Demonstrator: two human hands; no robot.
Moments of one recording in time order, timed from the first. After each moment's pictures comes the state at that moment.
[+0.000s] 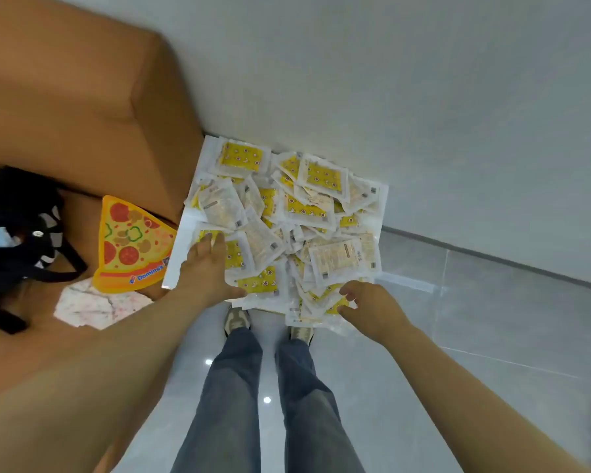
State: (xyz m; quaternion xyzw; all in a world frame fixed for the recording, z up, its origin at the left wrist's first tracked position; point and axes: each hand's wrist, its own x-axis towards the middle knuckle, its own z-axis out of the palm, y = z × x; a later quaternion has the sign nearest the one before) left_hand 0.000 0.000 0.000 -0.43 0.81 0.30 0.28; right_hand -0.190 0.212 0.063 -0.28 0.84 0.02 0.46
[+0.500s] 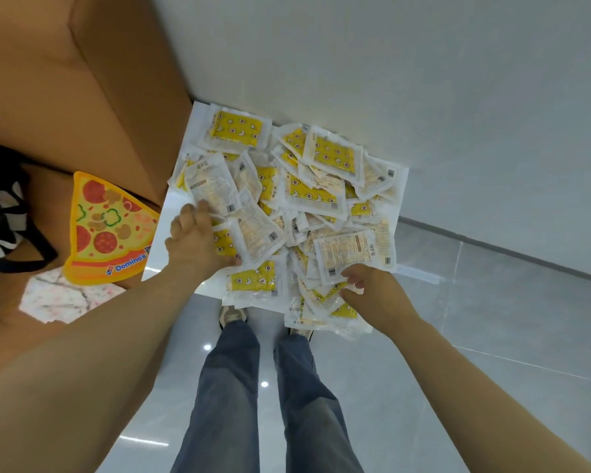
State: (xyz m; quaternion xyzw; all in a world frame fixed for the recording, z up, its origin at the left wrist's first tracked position) left_hand -0.017 -0.017 -0.074 -0.51 0.80 0.26 0.20; right_hand -0.204 0.205 0.006 -0.26 0.86 -0.04 0.44
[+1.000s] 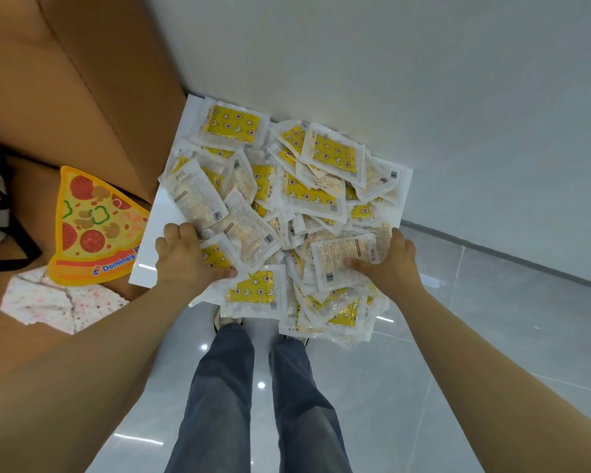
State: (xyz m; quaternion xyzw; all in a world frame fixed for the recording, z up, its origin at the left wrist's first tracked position) left_hand -0.006 0.002 -0.076 -0.56 0.77 0.26 0.15; right_hand -0.255 0.193 -0.042 -0.10 0.91 -0.11 0.39
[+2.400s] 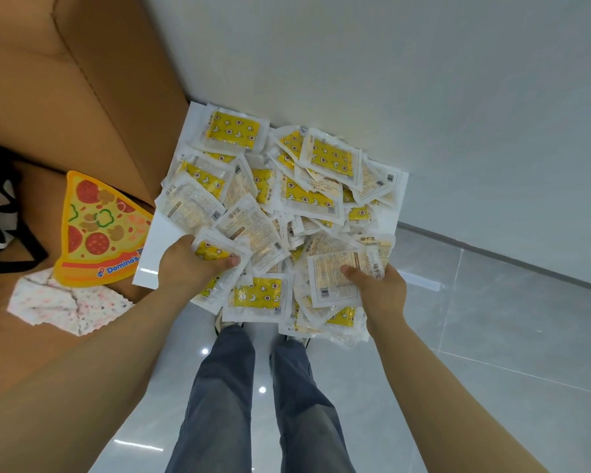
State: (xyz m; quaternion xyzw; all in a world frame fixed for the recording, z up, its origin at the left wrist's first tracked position) left_hand -0.016 0.005 -0.049 -0.64 0.65 0.39 0.14; right_hand -0.203 0.197 -0.020 0.15 0.82 -0.42 0.37
